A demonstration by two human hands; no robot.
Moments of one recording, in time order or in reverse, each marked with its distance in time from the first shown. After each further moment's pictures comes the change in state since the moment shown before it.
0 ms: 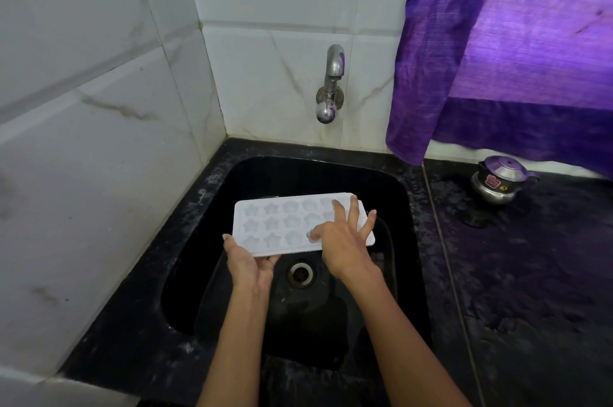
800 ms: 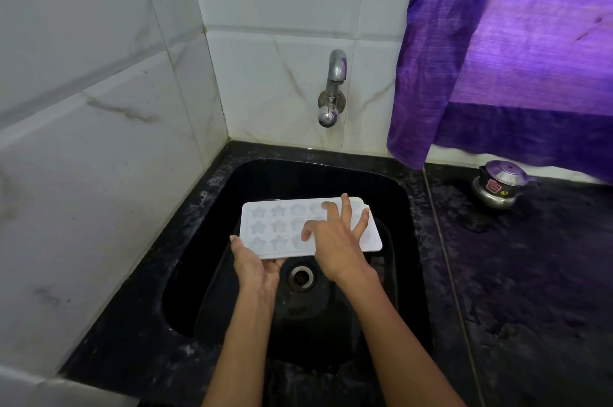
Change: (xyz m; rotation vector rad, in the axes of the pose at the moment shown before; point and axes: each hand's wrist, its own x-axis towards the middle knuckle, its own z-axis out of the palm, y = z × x) left_hand -0.005 -0.005 0.004 0.030 -0.005 -0.018; right_hand 0.000 -0.010 -0.002 0.000 0.065 -0.060
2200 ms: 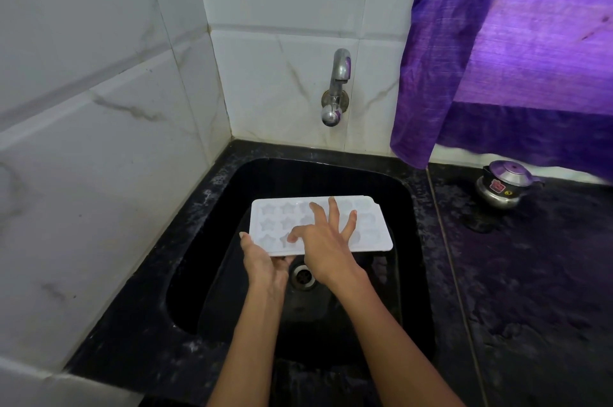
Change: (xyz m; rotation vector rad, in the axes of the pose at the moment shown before) left_hand -0.013 -0.004 0.009 0.000 -0.030 -0.018; right_hand 0.000 -0.016 0.009 0.032 -0.037 -0.084
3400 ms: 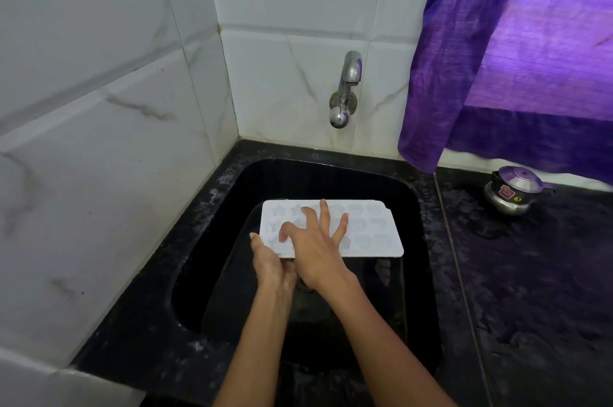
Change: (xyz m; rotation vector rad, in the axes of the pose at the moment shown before) left_hand -0.006 -0.002 0.000 0.115 0.059 -0.053; right_hand 0.005 -0.018 0.013 0.007 0.020 -0.078
